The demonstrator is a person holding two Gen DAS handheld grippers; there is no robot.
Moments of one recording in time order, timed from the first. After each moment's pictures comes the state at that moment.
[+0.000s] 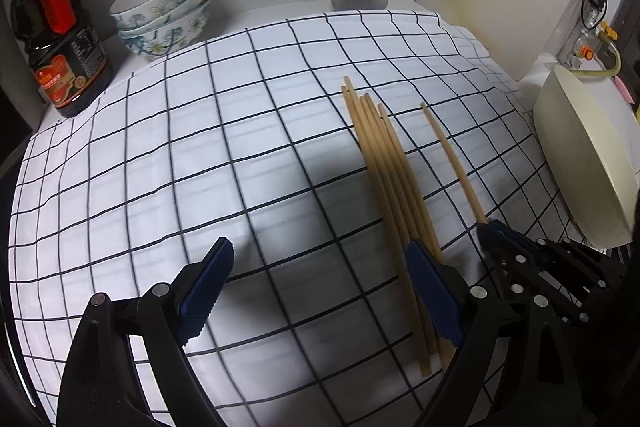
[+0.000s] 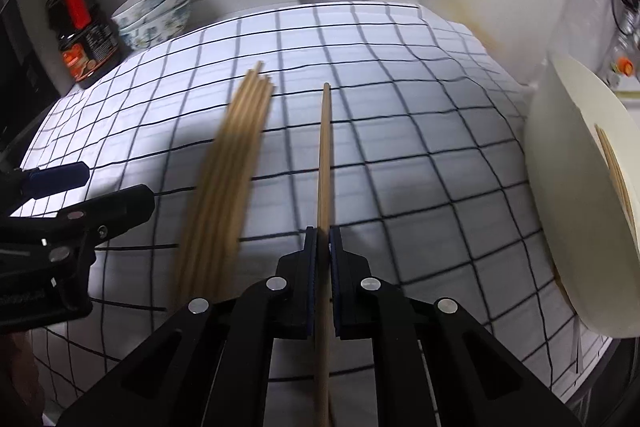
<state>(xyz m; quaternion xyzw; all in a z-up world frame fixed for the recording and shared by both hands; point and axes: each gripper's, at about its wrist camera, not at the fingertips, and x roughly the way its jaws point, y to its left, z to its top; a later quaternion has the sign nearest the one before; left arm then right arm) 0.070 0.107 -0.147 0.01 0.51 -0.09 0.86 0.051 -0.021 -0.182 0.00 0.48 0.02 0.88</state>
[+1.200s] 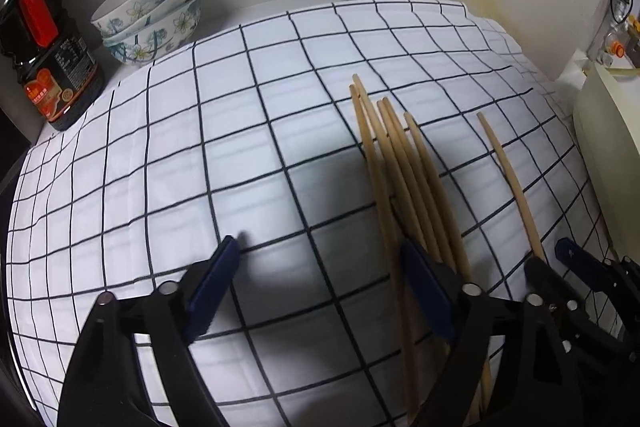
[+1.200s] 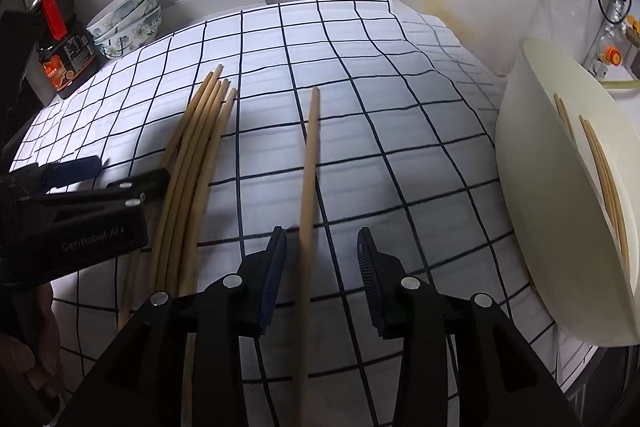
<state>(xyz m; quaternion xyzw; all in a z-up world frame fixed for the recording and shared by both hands) 0.109 0.088 -0.172 0.03 0.50 -0.05 0.86 0.061 -0.032 -0.184 -0.02 0.48 0.00 0.88</state>
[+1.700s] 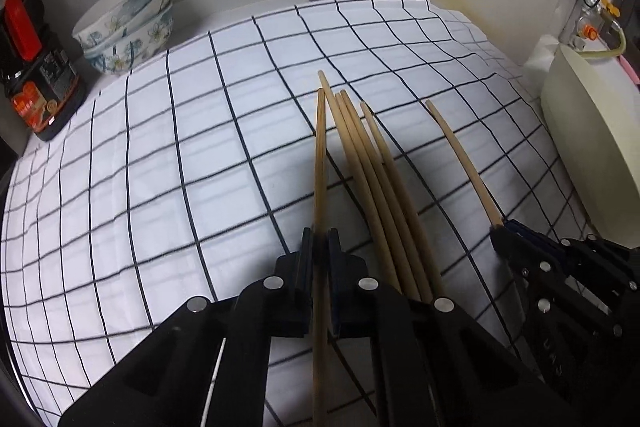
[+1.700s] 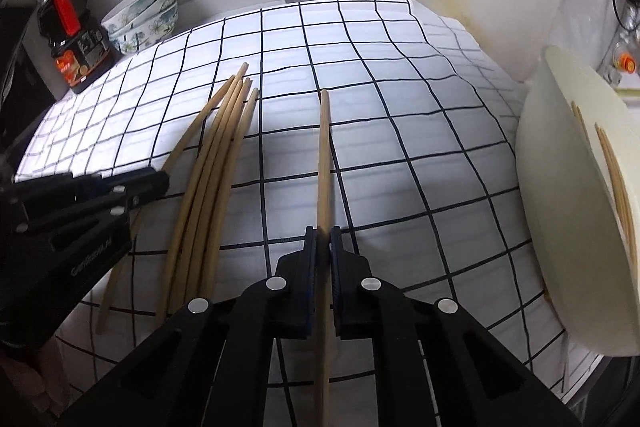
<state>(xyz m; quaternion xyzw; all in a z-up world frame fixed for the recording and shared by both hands) 0.091 0.078 -0.166 0.03 0.51 -0.10 0.85 0.061 -0.030 -0.182 0.00 0.49 0.03 0.87</state>
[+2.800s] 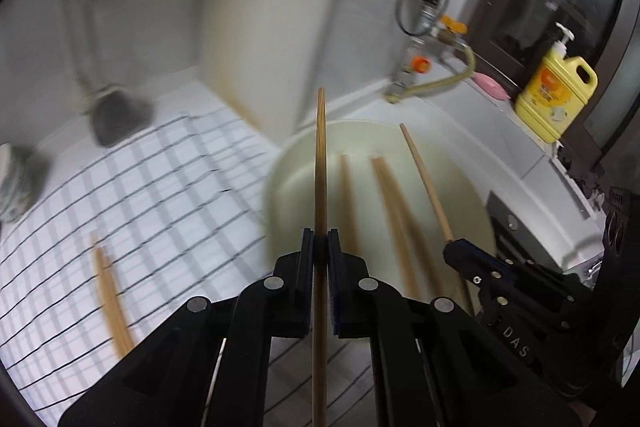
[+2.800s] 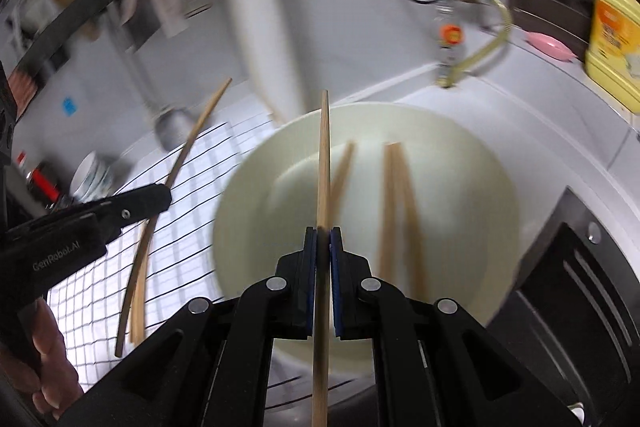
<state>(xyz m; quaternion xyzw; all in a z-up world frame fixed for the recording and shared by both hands) 0.066 -0.148 -0.025 0.02 0.44 -0.29 0.85 -0.023 -0.260 -0.061 0.14 0.39 -0.08 0.91</state>
